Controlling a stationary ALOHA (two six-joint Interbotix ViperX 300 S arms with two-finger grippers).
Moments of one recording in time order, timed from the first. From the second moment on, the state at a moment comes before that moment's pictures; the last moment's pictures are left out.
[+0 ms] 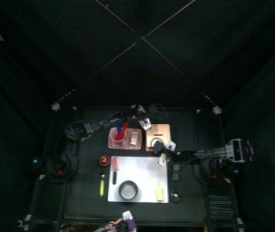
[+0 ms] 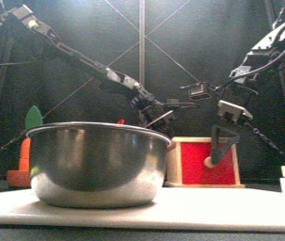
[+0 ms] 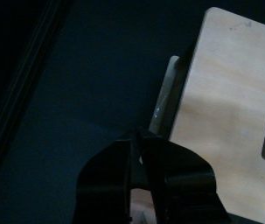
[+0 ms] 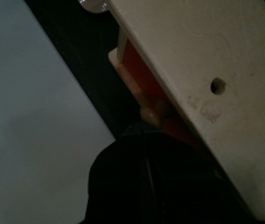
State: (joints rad) left arm 0.50 0.57 -0.32 -0.19 0.67 0.24; right arm -0.11 -0.16 0.87 -0.78 0.46 1.06
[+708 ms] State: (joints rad) left arm 0.50 0.57 -0.31 -0.19 0.65 0.24; right arm -0.03 -0.18 0.79 -0.73 0.42 1.07
